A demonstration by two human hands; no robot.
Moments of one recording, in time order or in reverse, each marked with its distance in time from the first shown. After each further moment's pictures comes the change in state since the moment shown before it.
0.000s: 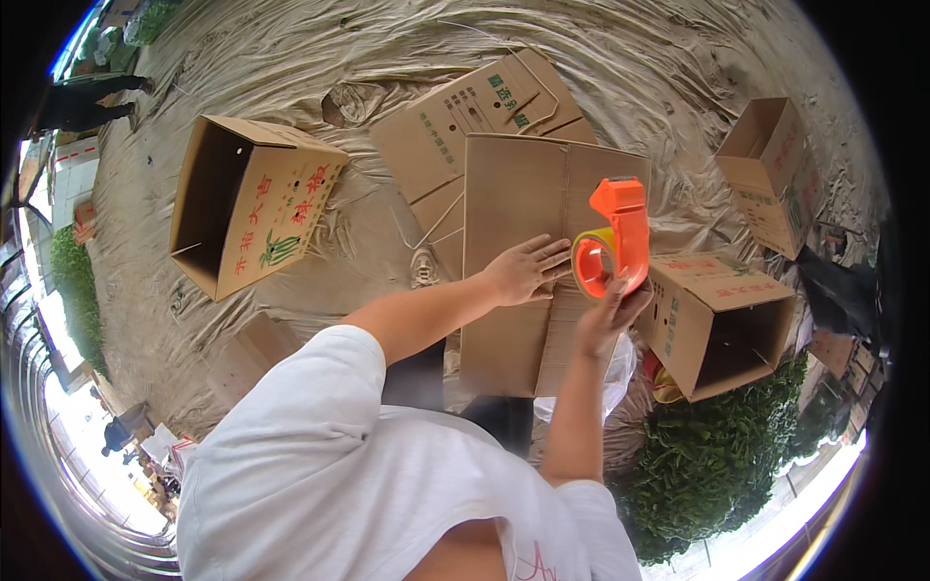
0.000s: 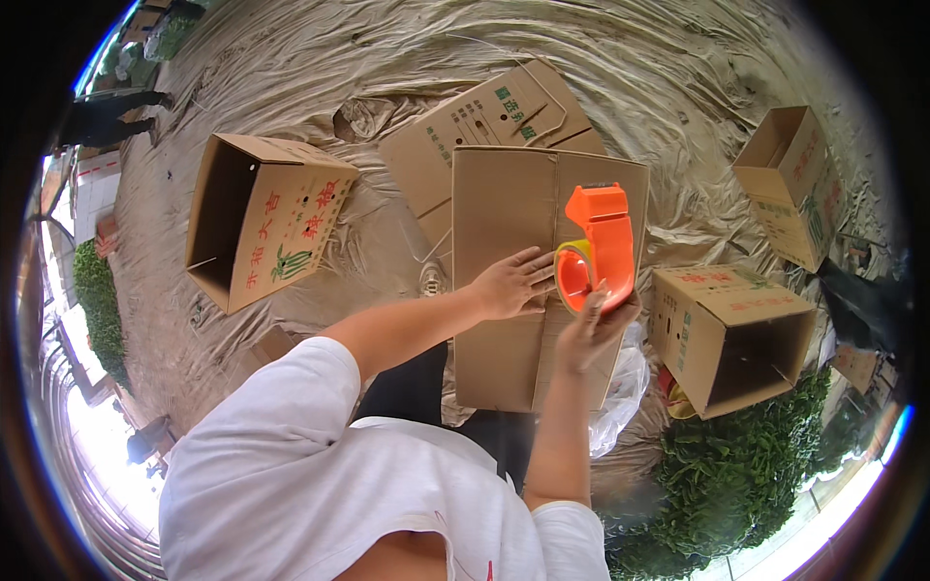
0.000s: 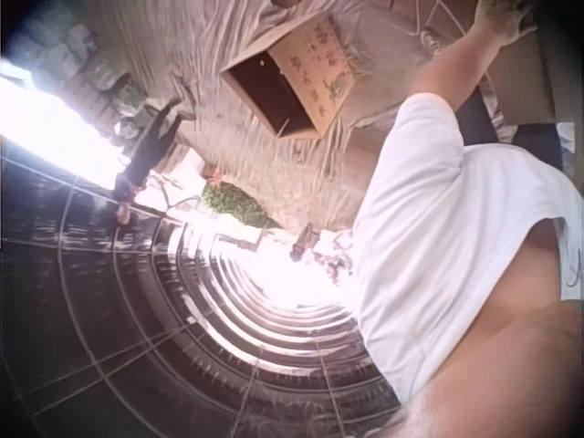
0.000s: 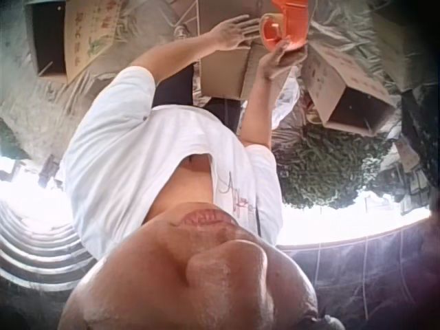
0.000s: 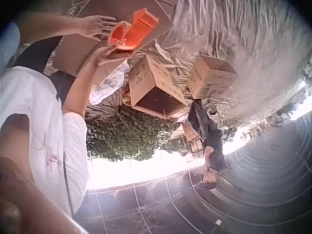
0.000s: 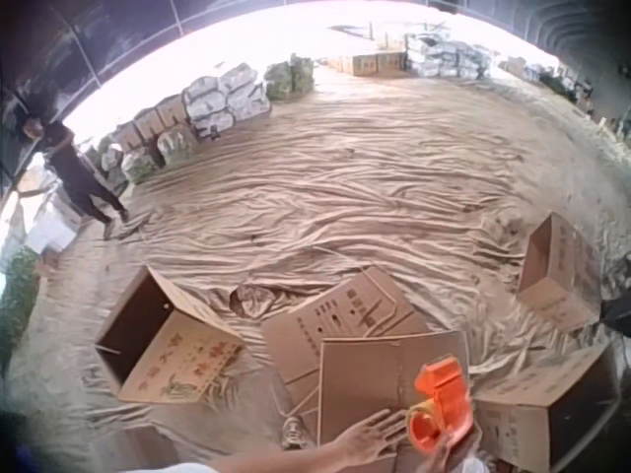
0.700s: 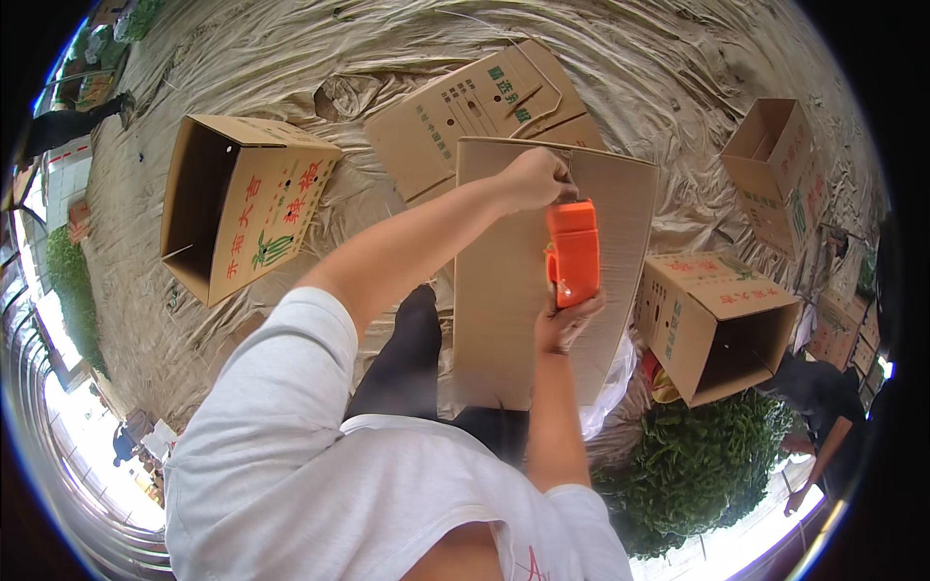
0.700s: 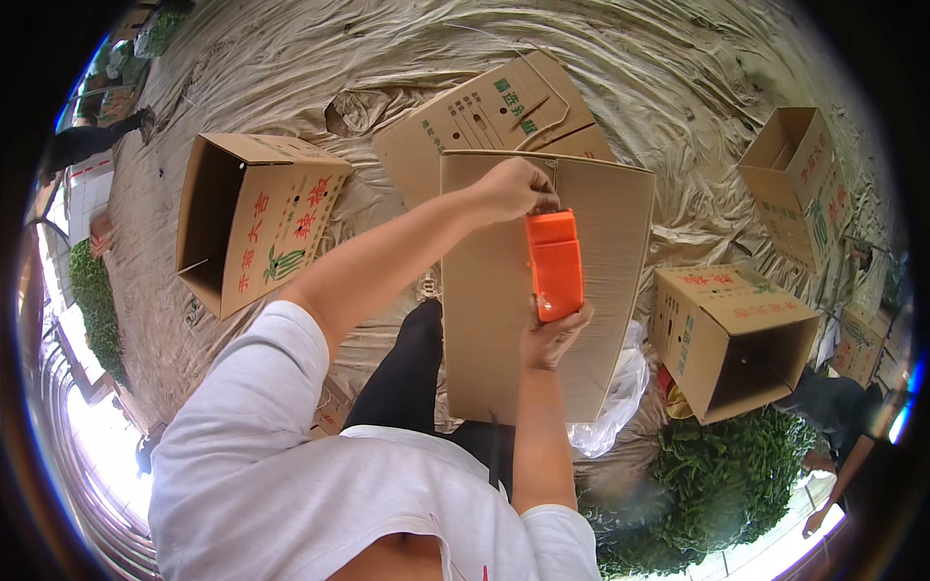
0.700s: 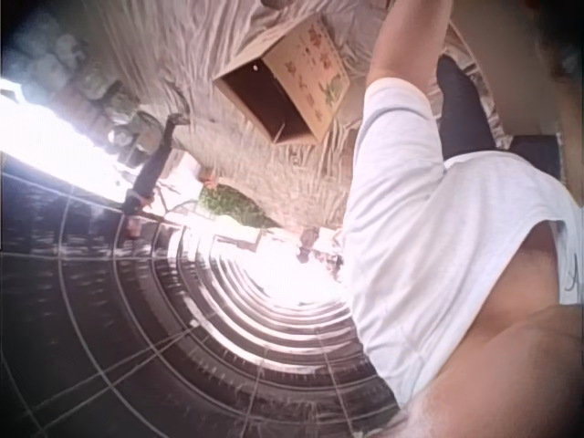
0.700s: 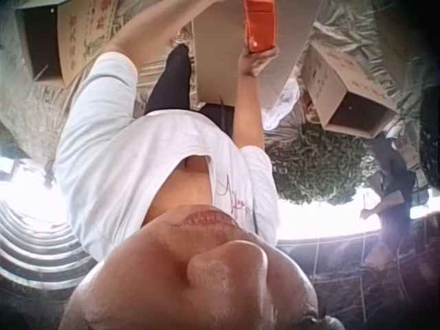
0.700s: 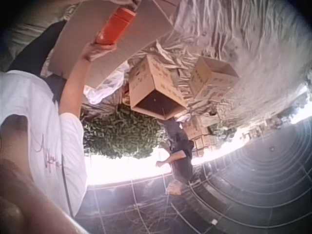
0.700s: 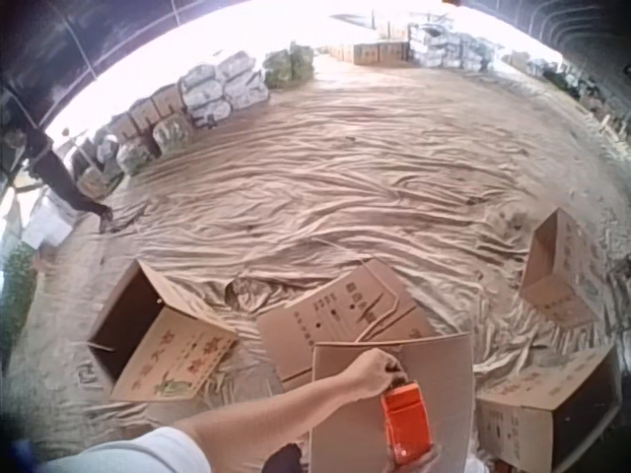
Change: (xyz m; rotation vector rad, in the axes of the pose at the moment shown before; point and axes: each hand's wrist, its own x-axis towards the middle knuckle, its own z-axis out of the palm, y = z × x) left_hand 0.061 -0.111 -0.102 -1.126 0.021 -0.627; right_hand -0.039 0.075 0.013 -0.702 -0.168 -0.251
